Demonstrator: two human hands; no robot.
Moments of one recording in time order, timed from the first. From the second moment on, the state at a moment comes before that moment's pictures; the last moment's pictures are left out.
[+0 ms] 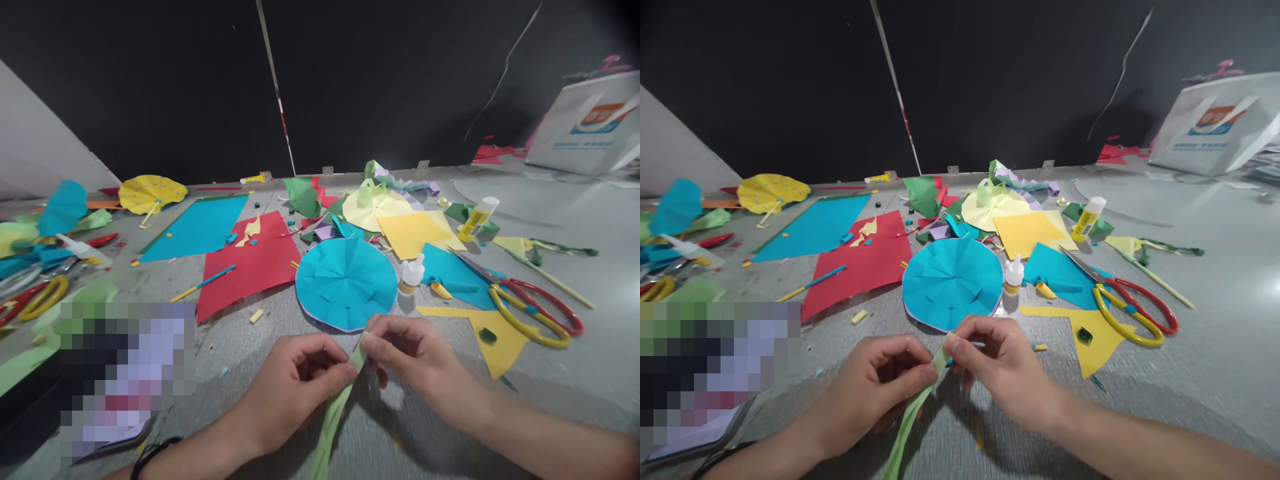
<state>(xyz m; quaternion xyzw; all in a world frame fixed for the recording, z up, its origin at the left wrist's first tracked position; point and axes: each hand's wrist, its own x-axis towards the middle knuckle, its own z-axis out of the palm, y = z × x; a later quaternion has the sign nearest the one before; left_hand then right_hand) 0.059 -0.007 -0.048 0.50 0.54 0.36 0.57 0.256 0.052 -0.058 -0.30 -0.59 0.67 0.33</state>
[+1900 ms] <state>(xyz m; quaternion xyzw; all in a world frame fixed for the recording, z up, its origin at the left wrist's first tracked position) 0.059 -0.008 -0.040 0.56 0.54 0.33 0.52 0.261 0.062 -0.045 -0.31 -0.61 0.63 0.37</state>
